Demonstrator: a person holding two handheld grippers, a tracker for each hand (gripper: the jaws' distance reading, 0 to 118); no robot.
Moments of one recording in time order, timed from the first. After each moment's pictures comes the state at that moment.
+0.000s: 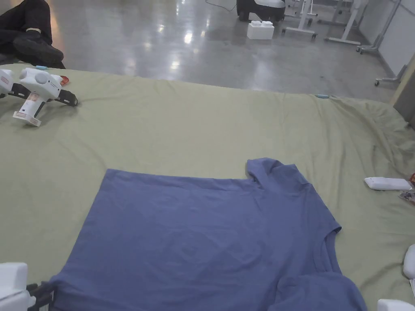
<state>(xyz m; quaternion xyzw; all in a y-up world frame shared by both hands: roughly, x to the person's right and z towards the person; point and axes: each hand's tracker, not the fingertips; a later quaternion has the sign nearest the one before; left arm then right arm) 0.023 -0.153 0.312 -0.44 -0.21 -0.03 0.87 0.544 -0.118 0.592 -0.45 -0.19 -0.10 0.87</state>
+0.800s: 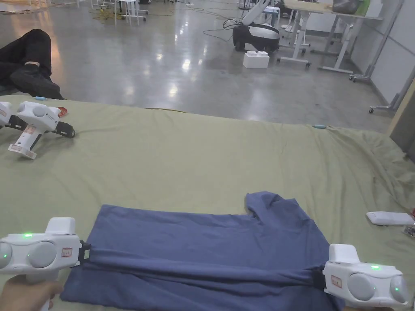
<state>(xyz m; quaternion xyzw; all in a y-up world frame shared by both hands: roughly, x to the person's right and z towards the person) 0.124 -0.167 0.149 -0.44 -0.17 -0.04 0.88 0.633 -0.171 0.403 -0.45 -0.22 -0.07 0.87</state>
